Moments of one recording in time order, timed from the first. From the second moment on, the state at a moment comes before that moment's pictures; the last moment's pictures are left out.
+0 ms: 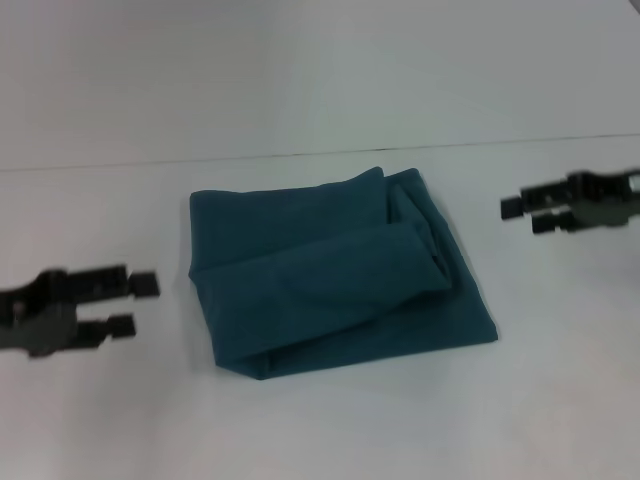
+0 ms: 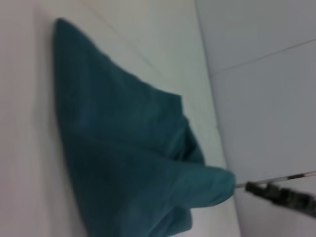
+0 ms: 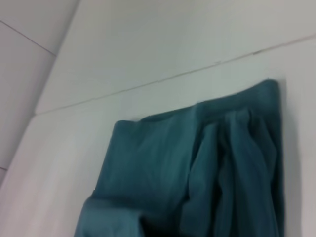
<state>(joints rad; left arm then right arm) -0.50 -2.04 0.56 0.93 2.13 1.76 -2.62 0.76 1.82 -0.60 -0.63 -2.35 -1.51 2.47</state>
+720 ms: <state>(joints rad) -0.46 -2.06 0.50 0.93 2.17 1.73 -2.57 0.98 1.87 -0.71 -0.57 -2.47 -1.45 2.73</state>
